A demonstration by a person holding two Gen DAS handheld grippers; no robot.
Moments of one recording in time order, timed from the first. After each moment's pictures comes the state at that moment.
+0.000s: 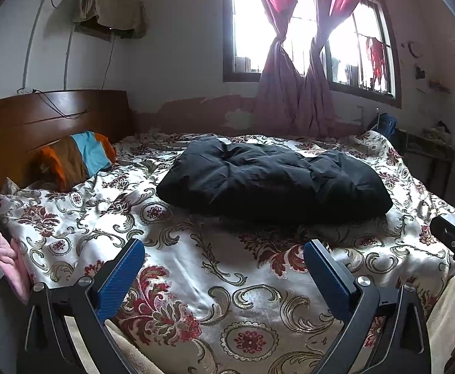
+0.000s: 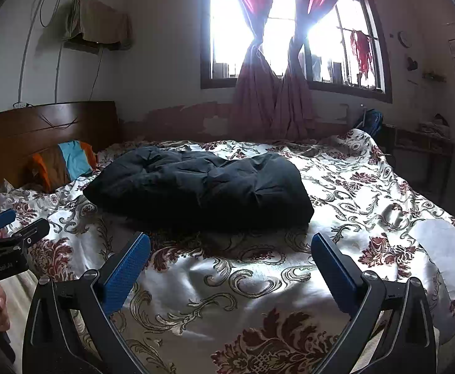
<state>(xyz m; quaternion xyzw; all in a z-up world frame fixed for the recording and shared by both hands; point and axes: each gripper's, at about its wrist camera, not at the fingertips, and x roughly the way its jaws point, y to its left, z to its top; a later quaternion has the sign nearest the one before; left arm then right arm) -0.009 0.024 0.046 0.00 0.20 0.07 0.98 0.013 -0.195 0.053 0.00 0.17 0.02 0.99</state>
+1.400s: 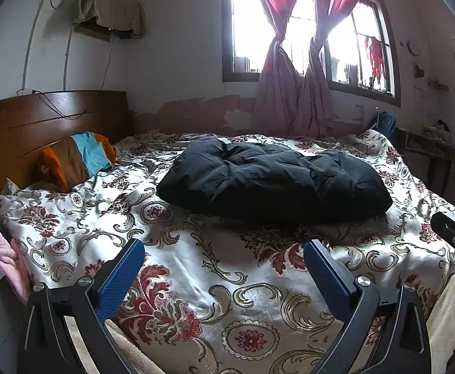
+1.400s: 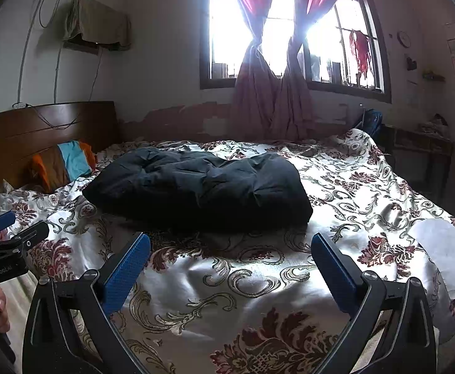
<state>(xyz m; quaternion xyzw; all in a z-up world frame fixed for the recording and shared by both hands) -0.007 0.031 0.045 -0.01 0.20 0.06 0.98 0.012 -0.193 0.052 0.00 0.17 0.02 0.99</state>
